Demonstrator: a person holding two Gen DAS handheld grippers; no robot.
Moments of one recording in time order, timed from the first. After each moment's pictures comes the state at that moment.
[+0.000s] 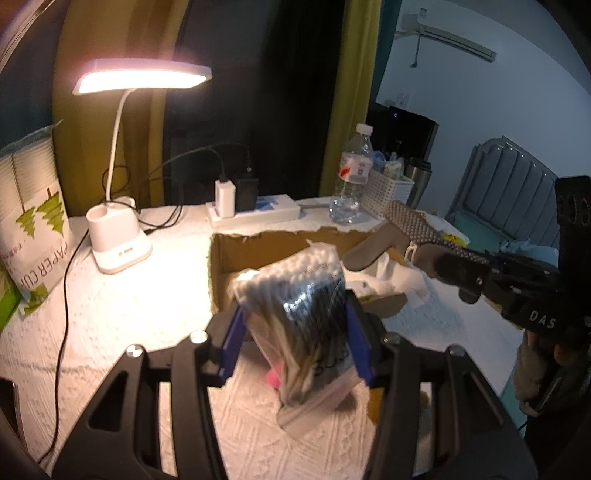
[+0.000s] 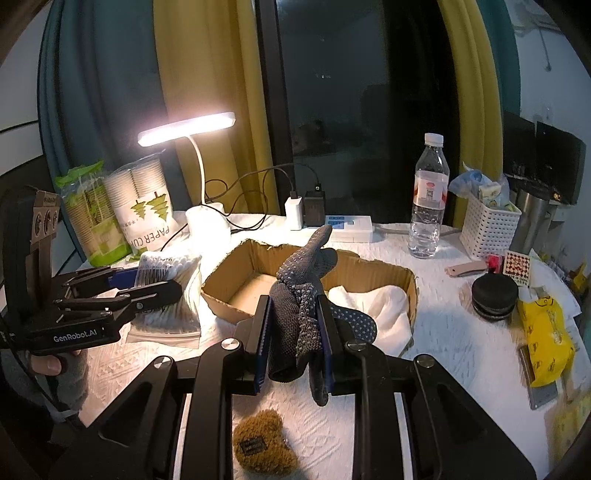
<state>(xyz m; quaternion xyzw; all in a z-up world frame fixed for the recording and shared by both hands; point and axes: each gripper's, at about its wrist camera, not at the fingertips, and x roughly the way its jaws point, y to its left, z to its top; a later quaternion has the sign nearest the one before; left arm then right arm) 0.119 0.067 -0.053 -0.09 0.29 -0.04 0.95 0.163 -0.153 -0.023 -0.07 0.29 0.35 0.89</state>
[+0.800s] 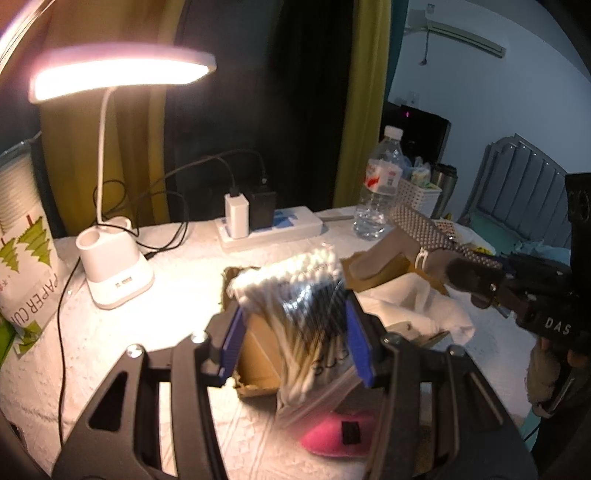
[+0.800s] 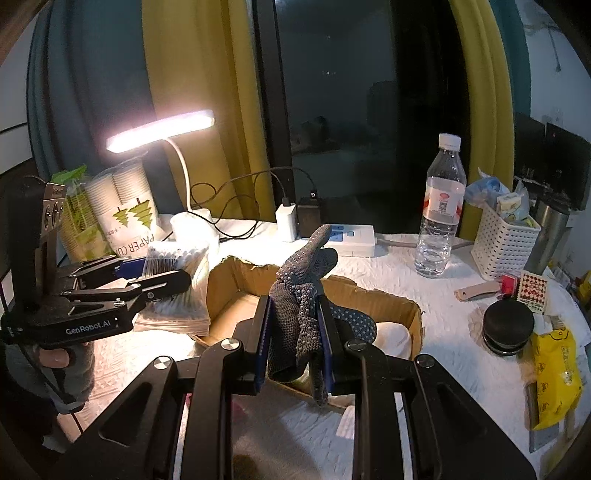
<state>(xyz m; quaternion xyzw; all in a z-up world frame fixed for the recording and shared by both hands) 0.186 0.085 -0.064 -0.08 0.30 -0.02 0.95 0.224 -0.130 -0.030 -0.07 0.30 0.36 0.88</state>
